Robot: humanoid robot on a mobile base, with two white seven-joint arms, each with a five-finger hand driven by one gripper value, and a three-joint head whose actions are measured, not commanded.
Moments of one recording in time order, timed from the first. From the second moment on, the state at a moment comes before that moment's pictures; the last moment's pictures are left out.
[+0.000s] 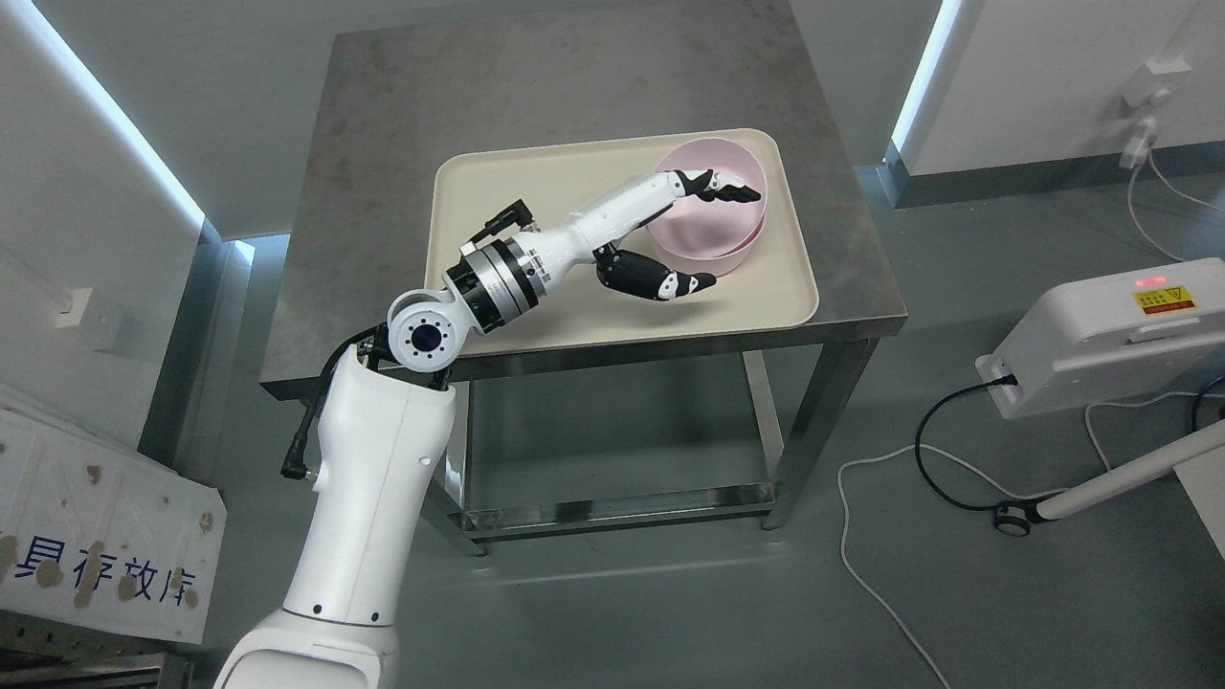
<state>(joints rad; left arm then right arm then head) -0.70 0.00 -0.18 -1.28 -0.48 -0.45 -0.69 0.04 0.00 0.00 0.00 0.00 -0.25 0.00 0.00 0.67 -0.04</state>
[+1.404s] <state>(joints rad) -0.72 0.00 -0.32 -1.29 -0.80 -0.43 -0.50 0.04 0.00 0.00 0.00 0.00 -0.25 0.00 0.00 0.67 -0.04</state>
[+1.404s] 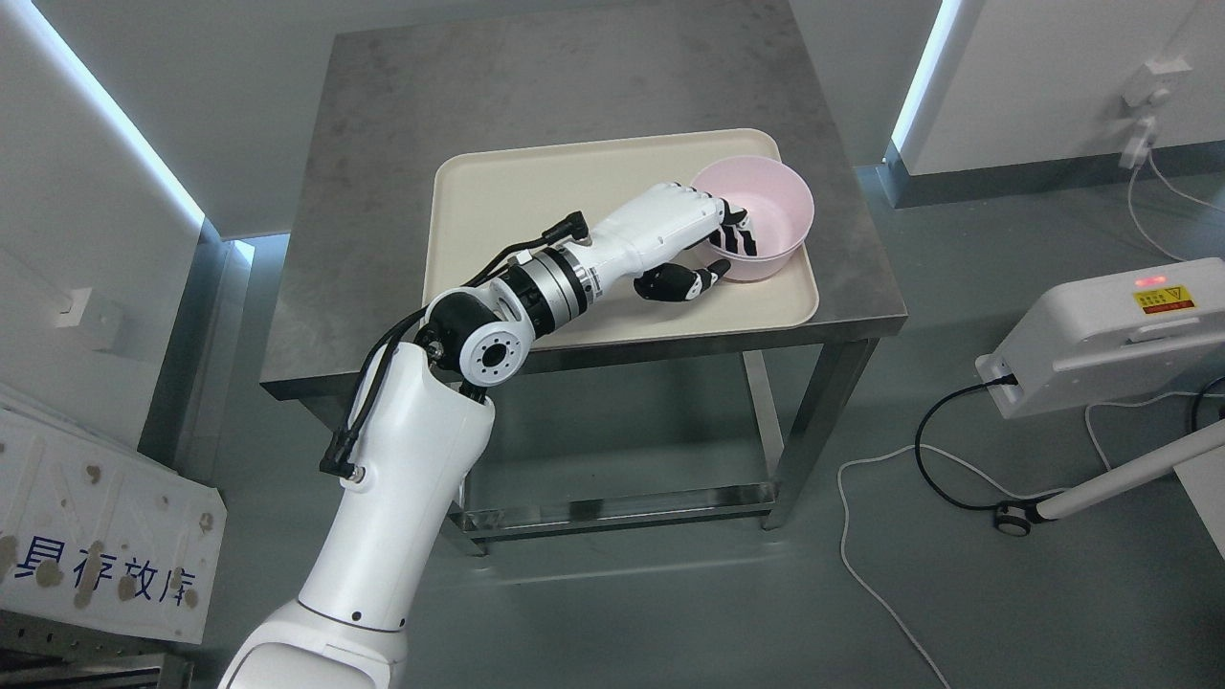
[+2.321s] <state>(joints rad) -0.73 0.00 -0.14 -1.29 -0.58 -0.56 -0.61 0.04 0.00 0.00 0.00 0.00 -0.25 0.00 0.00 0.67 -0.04</state>
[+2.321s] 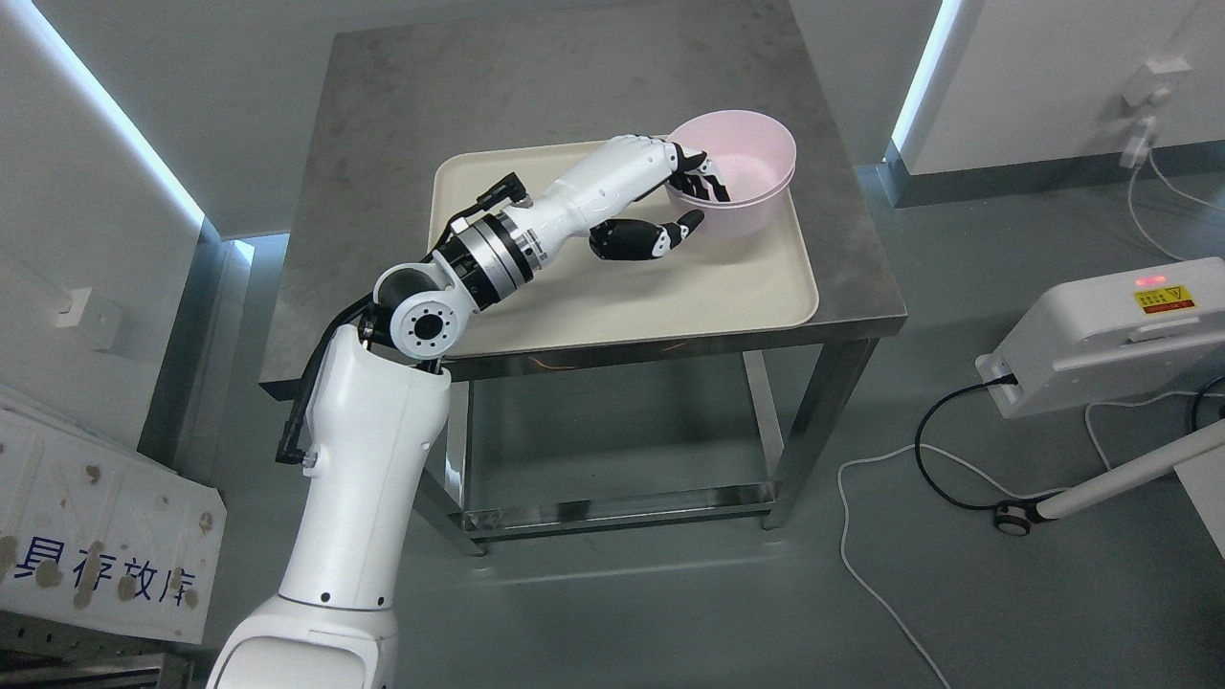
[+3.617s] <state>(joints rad) -0.52 0.00 0.10 -1.54 -0.46 -0.69 -0.69 0.04 0.00 0.00 0.00 0.00 -0.25 0.00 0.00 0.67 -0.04</state>
